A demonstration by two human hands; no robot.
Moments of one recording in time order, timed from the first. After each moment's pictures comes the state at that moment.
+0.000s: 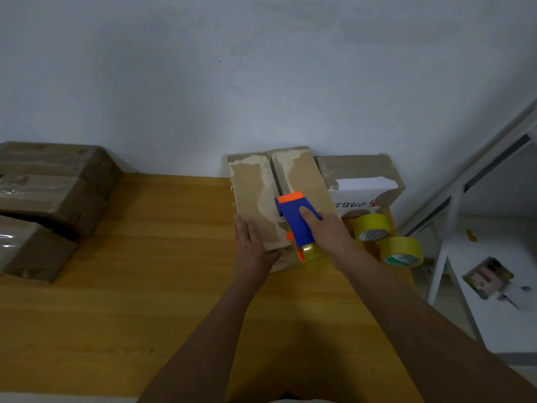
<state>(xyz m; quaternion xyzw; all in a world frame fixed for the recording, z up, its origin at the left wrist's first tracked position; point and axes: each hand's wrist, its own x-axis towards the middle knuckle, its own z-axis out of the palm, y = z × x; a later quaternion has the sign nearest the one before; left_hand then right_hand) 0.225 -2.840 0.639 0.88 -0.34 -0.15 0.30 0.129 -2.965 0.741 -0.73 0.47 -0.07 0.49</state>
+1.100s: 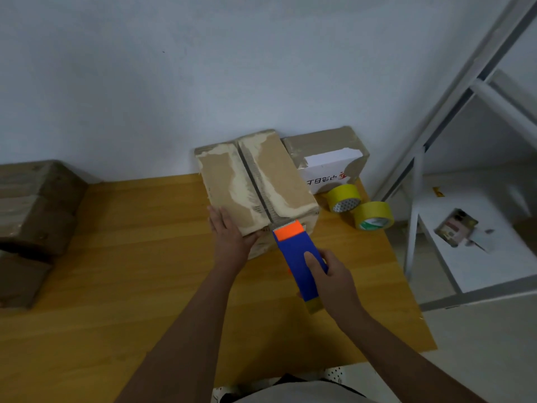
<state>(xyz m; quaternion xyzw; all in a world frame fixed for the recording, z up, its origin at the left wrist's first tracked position) 0.228 -2.842 0.642 0.88 -0.33 -0.16 0.30 0.013 -2.875 0.709 -0.63 0.51 -0.16 0.56</state>
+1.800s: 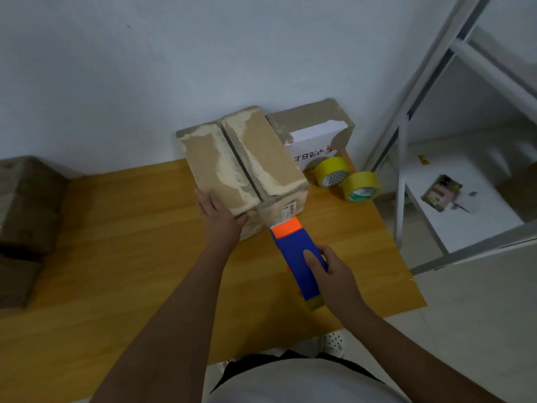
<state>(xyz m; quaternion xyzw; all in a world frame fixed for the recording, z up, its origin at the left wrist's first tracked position) 0.226 -2.840 0.645 0.88 -0.35 -0.16 0.28 -0.021 -2.840 0.695 -0.60 0.52 -0.15 0.58</state>
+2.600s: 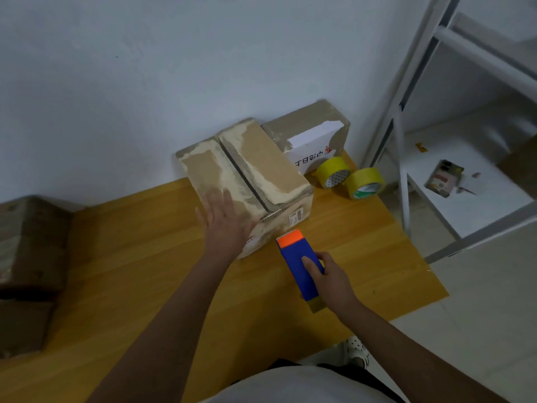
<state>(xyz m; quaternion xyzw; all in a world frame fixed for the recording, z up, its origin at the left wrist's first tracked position) 0.254 -2.843 0.666 0.85 -0.50 -0.10 0.11 0.015 -2.843 0.649 -0.60 0.58 -0.11 0.54</state>
